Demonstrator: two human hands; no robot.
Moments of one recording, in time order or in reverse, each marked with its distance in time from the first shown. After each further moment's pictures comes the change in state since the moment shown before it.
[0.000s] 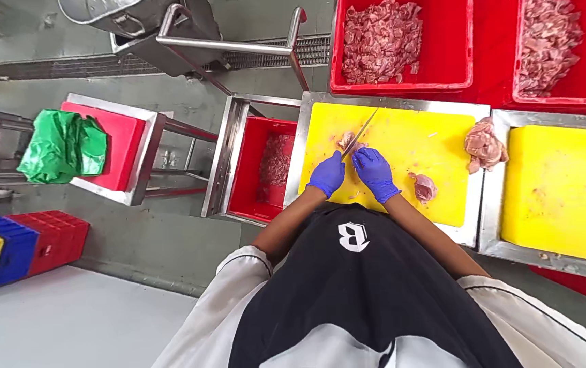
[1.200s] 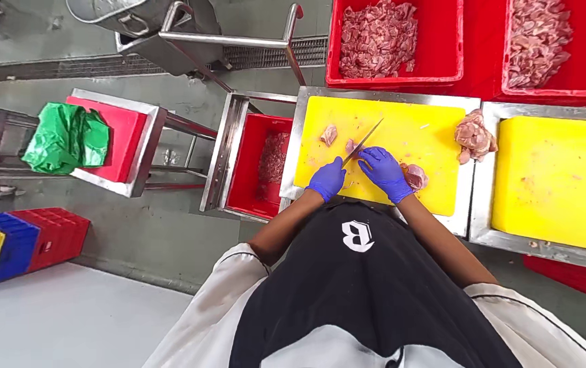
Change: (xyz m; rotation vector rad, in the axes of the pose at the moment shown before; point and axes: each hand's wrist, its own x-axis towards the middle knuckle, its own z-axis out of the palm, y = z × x) left_hand -0.025 0.006 0.032 0.017 -0.048 0.047; right_hand -0.029 0.028 -0.045 0.091 -0.209 -0.066
